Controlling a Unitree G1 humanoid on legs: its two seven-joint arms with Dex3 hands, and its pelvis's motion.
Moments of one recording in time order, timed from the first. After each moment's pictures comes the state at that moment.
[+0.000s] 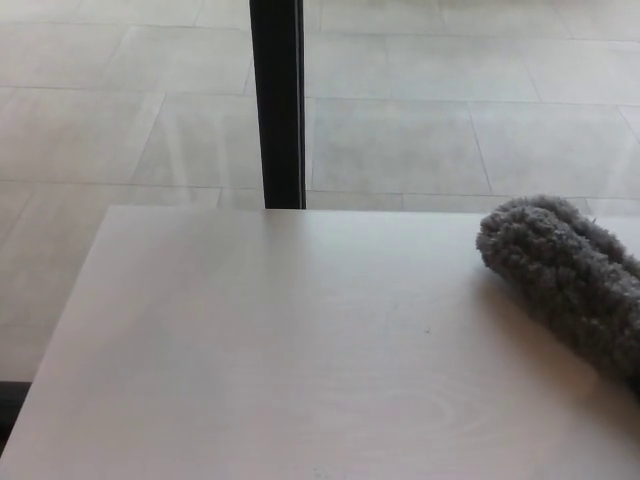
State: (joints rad) left_arm 0.04 0.70 0.46 1.27 -0.22 -0.01 -0.33; right_arm -0.69 -0.53 0.35 1.17 -0.69 0.24 -0.30
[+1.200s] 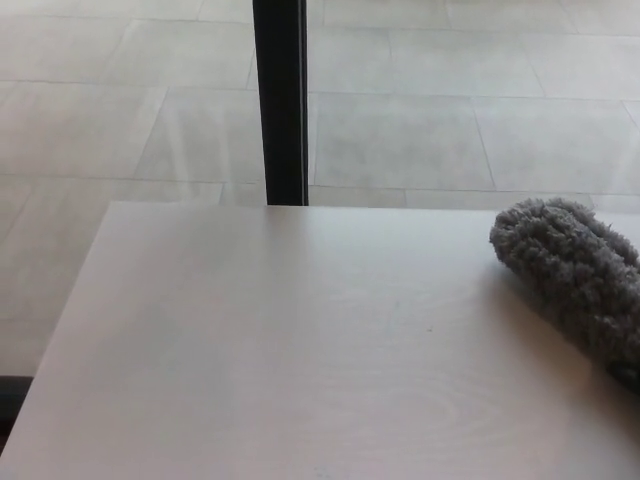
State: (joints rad) left_arm 0.05 0.68 0.48 1.27 -0.22 -0.01 -0.33; right_arm -0.67 -0.53 0.36 1.02 -0.64 0.24 -0.10
